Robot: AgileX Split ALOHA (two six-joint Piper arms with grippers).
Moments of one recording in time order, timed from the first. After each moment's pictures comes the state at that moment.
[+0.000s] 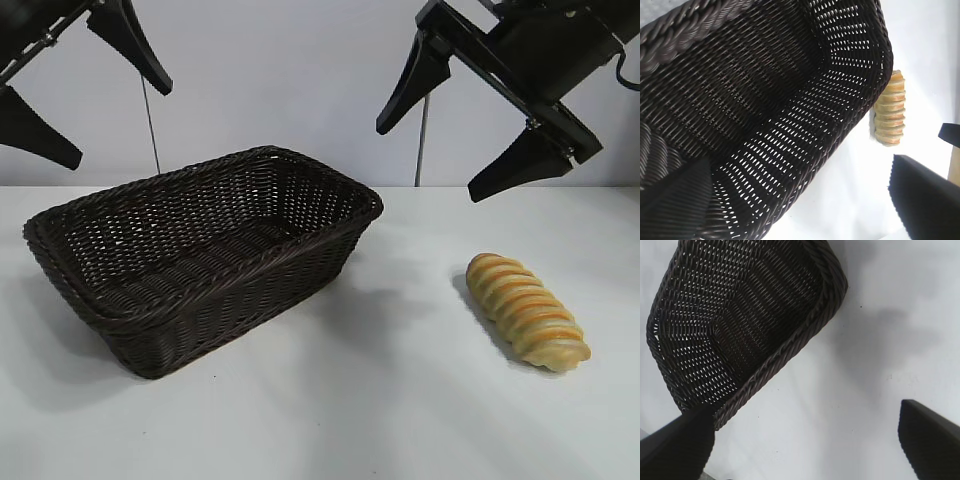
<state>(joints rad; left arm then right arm) -0.13 1.72 -1.34 -0.69 0.99 0.07 0.15 1.71 -1.26 0.69 0.87 -0.20</state>
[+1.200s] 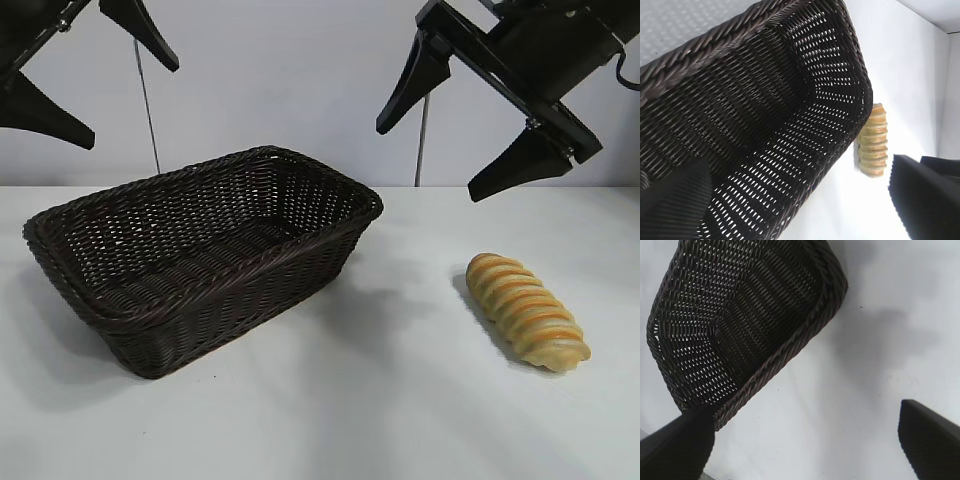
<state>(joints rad) -0.11 1.63 -1.31 -0.47 0.95 -0.11 0.15 1.71 -1.26 0.69 0.87 -0.20</state>
